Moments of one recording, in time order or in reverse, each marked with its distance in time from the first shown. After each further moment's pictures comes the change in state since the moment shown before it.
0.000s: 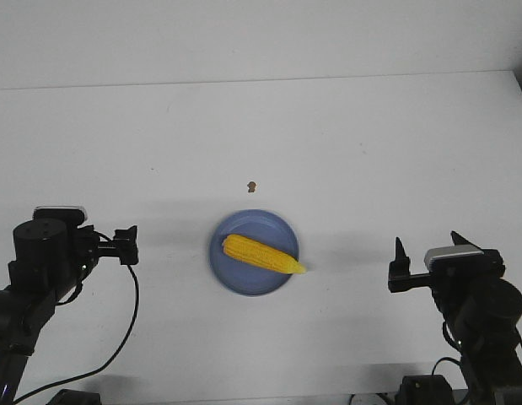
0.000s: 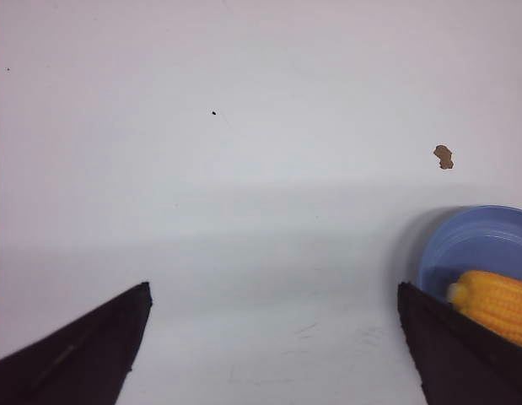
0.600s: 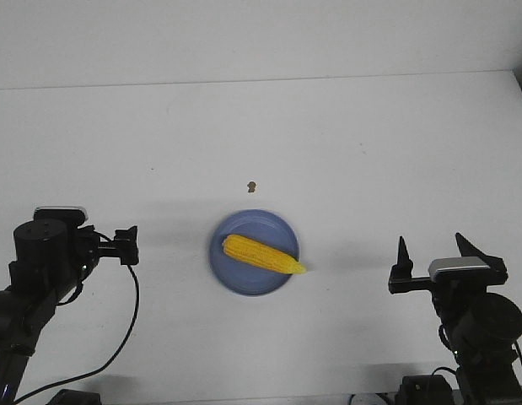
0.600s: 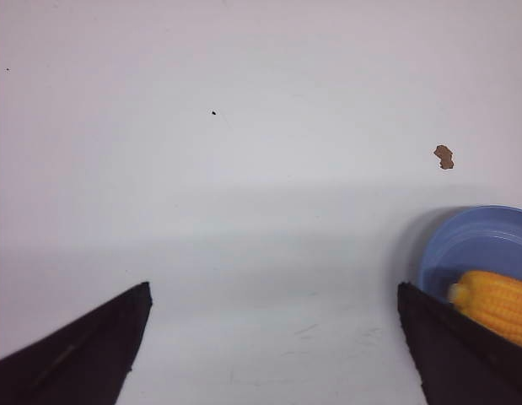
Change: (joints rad) left arm 0.000 -0.004 -0.008 0.007 0.000 0.000; right arm 0.000 -0.067 -0.078 0.119 0.026 0.037
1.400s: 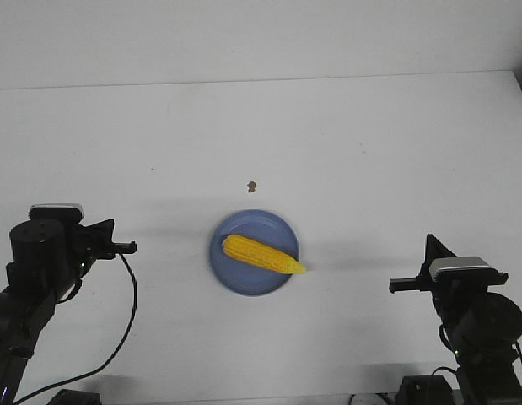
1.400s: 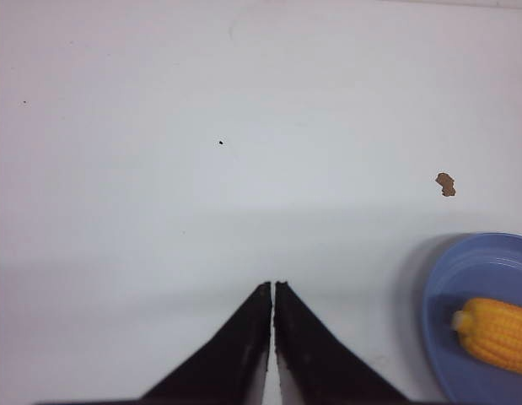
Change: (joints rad) left arm 0.000 -0.007 0.000 0.048 -0.021 0.001; right arm 0.000 0.000 0.000 0.000 0.000 0.007
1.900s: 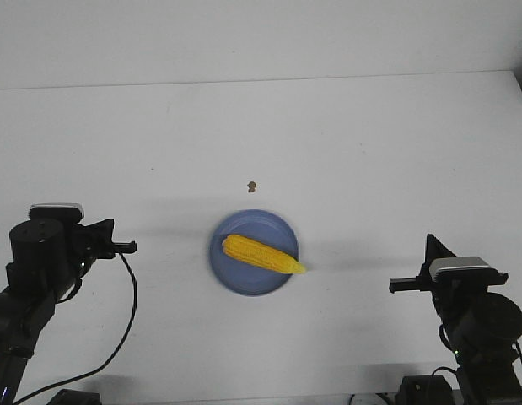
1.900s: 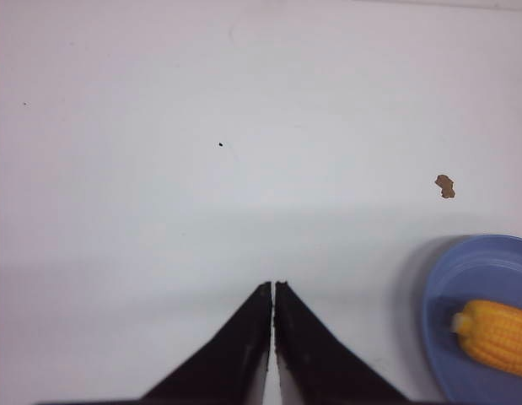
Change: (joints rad) left arm 0.000 0.000 0.000 0.005 0.000 0.000; right arm 0.000 0.000 0.000 0.000 0.000 0.000
